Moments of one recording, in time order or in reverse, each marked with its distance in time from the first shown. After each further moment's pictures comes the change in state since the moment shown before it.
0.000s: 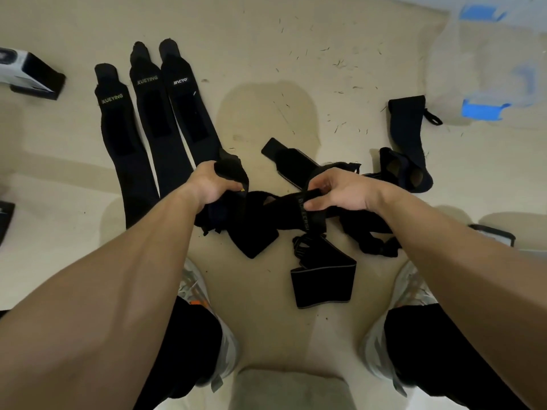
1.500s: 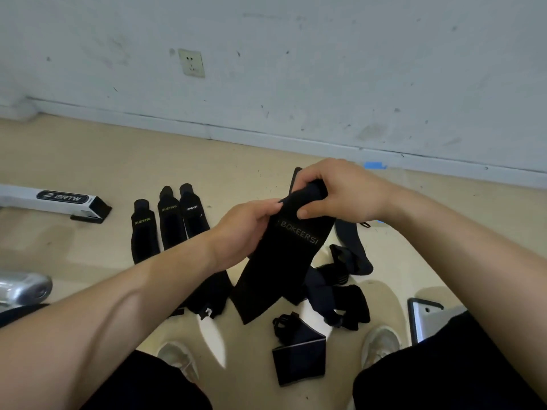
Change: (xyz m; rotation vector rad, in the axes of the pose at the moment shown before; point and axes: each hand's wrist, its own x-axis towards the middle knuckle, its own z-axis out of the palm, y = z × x) left_hand -0.220 0.173 -0.005 -0.458 -0.509 0.497; right_hand -0.239 -0.205 -0.072 -0.456 0.520 -0.415
